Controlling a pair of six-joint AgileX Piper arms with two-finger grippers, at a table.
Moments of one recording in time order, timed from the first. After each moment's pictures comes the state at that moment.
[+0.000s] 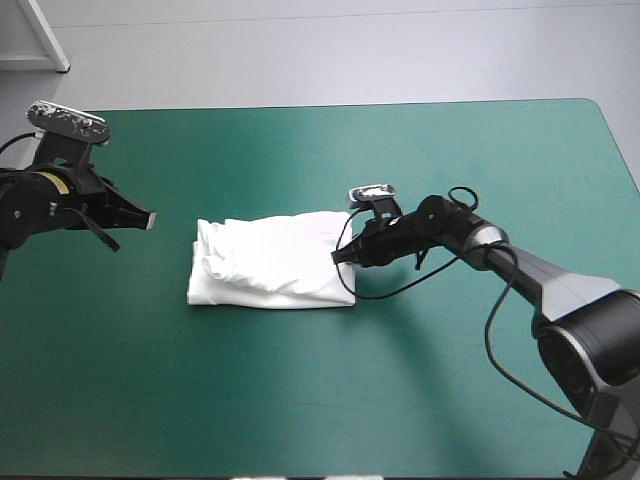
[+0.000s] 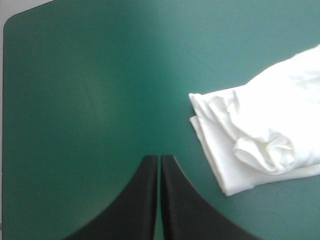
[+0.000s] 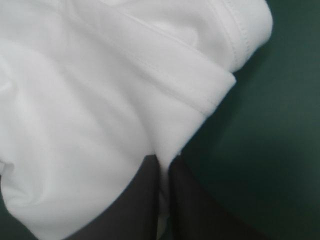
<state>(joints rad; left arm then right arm) -0.17 1.21 -1.54 0.12 1.20 0.17 0.45 1.84 -1.28 0.74 0.59 -0.52</state>
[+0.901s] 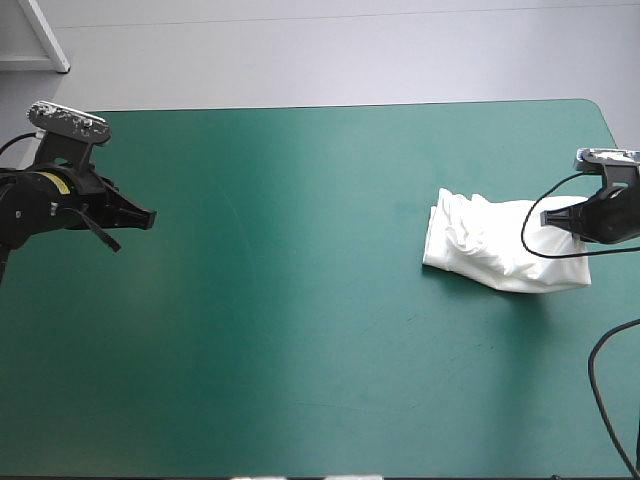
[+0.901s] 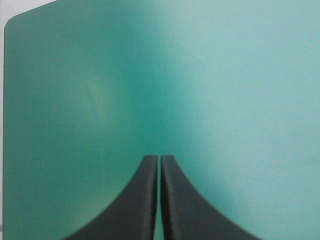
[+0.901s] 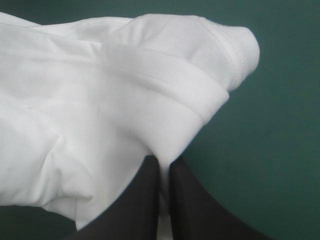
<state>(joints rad) -0.17 1.21 -1.54 0.12 1.20 0.17 -0.26 1.52 -1.28 0.15 0.91 -0.27</state>
